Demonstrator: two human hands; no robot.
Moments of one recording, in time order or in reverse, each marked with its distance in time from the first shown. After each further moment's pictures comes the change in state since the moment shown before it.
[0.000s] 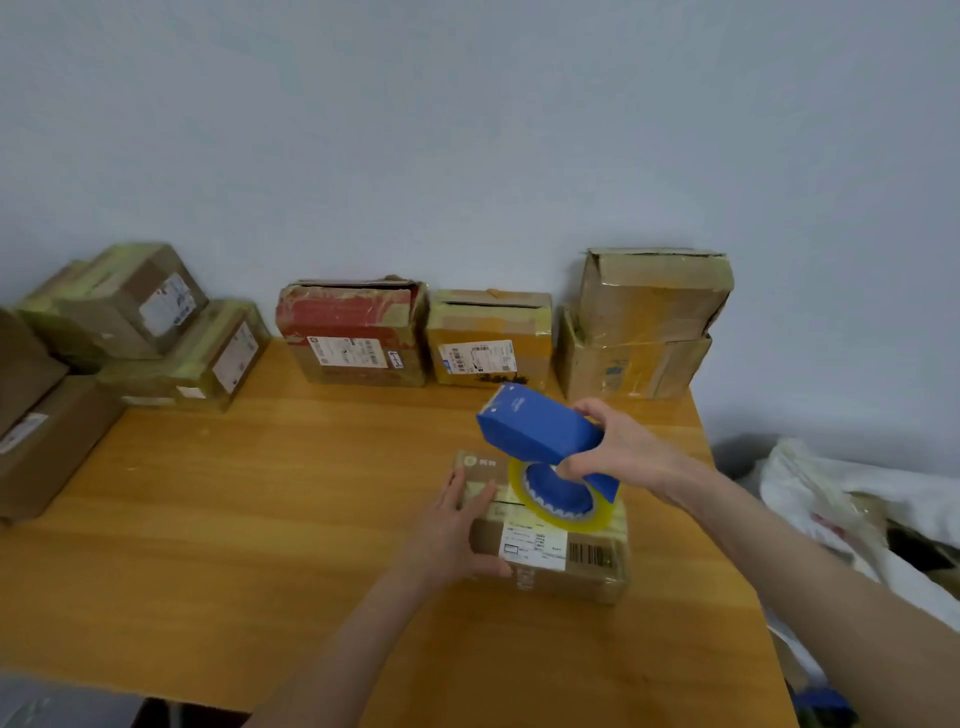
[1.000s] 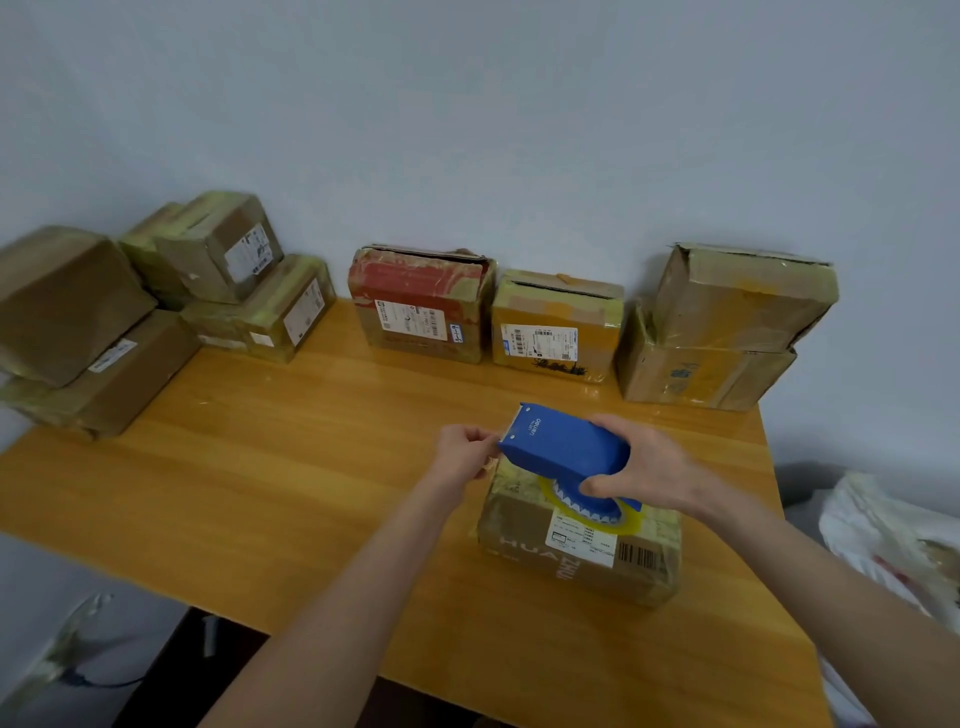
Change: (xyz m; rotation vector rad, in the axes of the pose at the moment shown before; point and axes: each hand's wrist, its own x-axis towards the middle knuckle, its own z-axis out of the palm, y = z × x) left_hand 0.008 0.003 -0.063 -1.072 0.348 -0.508; right_hand 0.021 0.003 0.036 -0.425 -0.047 -0.196
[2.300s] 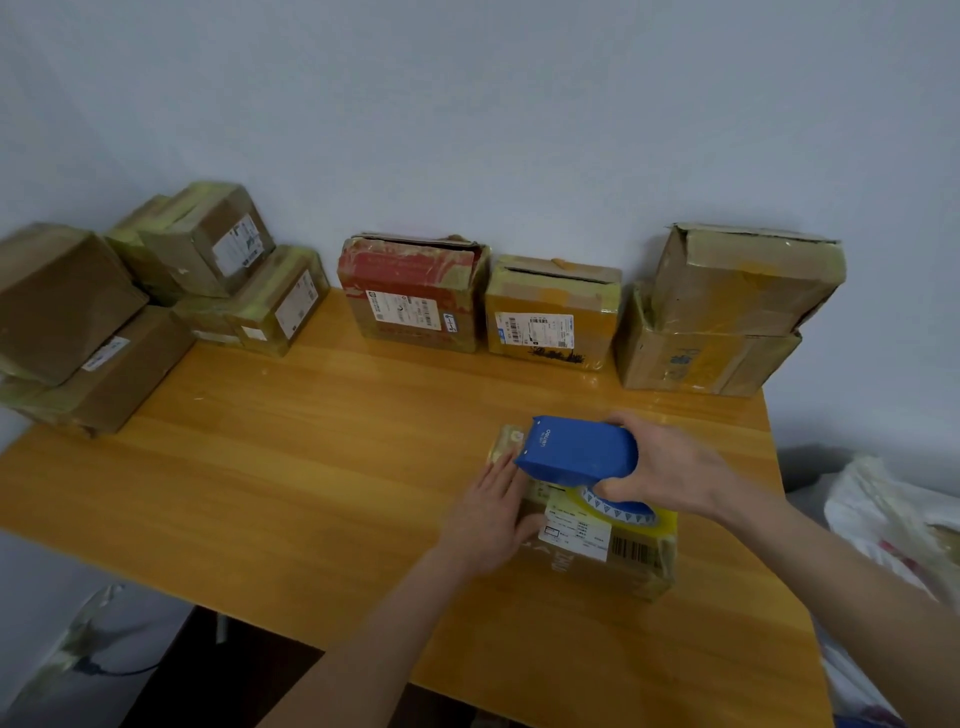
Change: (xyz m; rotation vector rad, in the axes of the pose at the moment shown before) left_hand -0.019 -0.071 0.025 1.196 -0.242 0.698; right_hand -0.010 0.011 -0.012 -0.299 -0.004 0.024
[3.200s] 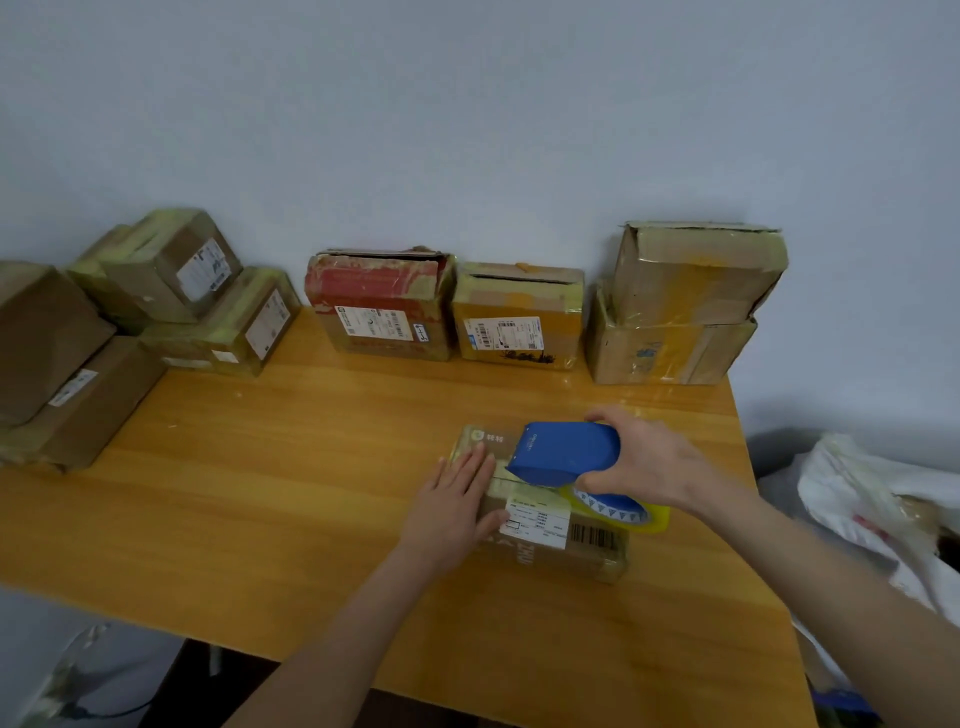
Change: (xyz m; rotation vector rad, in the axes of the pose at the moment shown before) left_hand 0.007 -0.020 0.005 0.256 -0.002 -0.077; right_hand -0.009 0.014 0.000 0.094 0.083 0.051
